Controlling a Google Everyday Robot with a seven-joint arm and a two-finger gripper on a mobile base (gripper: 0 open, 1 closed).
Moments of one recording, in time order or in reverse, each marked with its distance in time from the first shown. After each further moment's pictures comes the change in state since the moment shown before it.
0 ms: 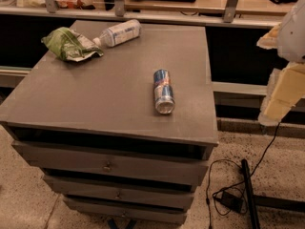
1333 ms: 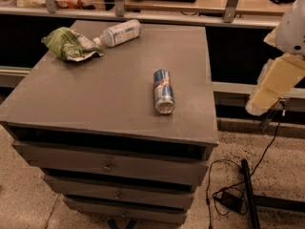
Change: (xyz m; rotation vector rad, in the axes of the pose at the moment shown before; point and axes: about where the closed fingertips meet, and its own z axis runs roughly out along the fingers) arm -0.005 -0.012 -0.001 0.028 -0.027 0.189
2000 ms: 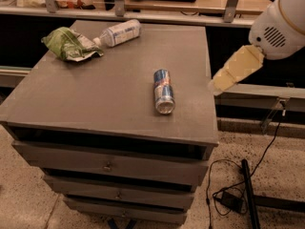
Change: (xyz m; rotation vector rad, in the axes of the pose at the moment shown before) arm -0.038 -0.019 0.030 0.013 -0.126 0.347
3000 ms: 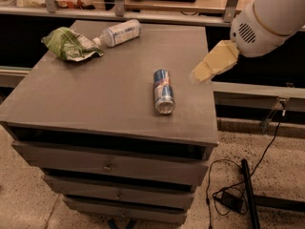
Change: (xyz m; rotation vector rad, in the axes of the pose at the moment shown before) arm -0.022 -0.002 0.022 0.042 0.006 0.199
